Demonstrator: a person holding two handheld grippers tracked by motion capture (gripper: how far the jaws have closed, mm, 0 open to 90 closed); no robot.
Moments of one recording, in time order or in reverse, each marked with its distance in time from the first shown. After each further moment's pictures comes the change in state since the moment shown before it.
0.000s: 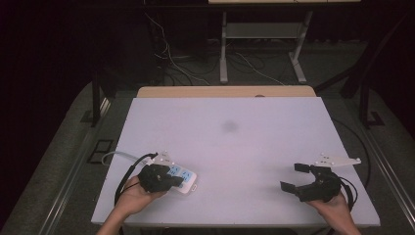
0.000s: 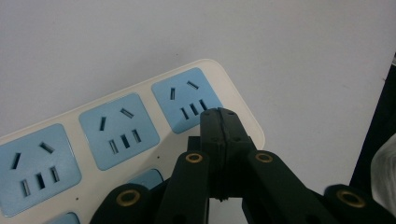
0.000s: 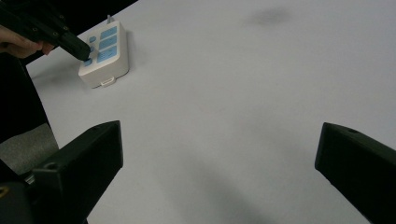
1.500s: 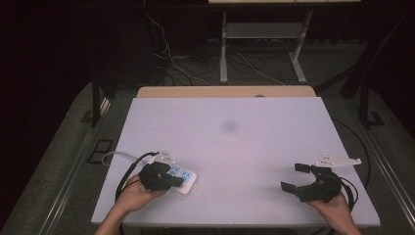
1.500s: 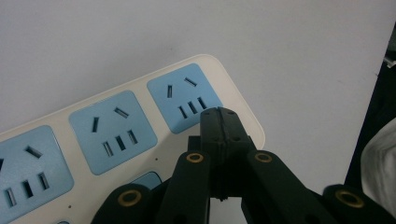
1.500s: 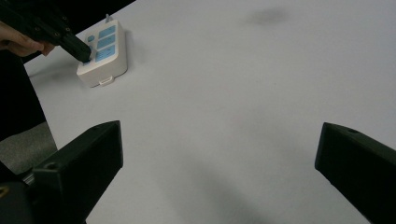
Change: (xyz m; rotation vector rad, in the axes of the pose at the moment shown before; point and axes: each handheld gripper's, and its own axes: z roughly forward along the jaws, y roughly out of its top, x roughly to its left) left arm 0.008 0.000 0.004 0.022 -0.059 -0.017; right arm 0.000 -0.001 -0.001 0.000 -0.006 0.000
